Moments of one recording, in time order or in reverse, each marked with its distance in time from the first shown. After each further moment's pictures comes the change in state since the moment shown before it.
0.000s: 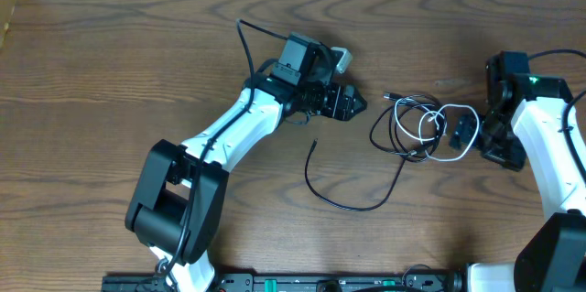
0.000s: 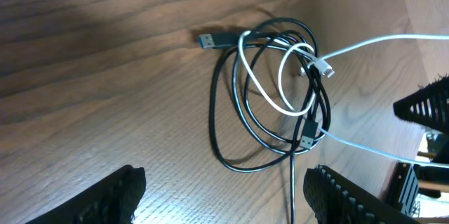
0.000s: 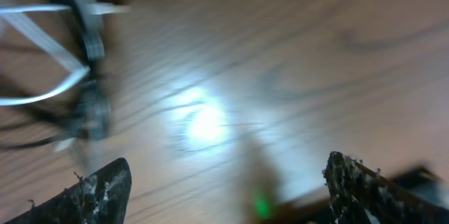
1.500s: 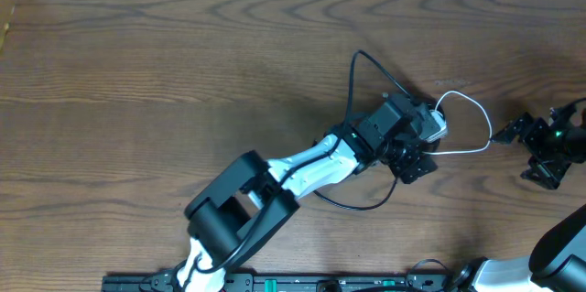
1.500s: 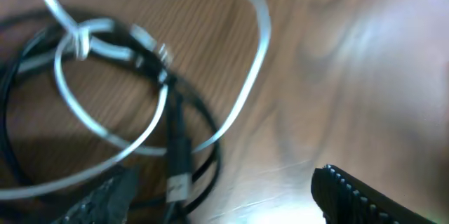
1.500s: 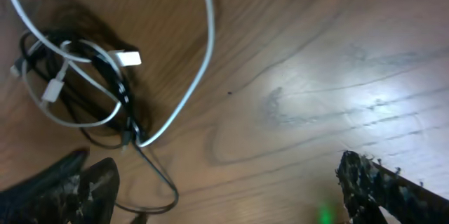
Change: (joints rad) left arm -0.415 0.154 0.000 0.289 -0.202 0.276; right arm -0.508 0.070 0.001 0.055 -0.502 -0.229
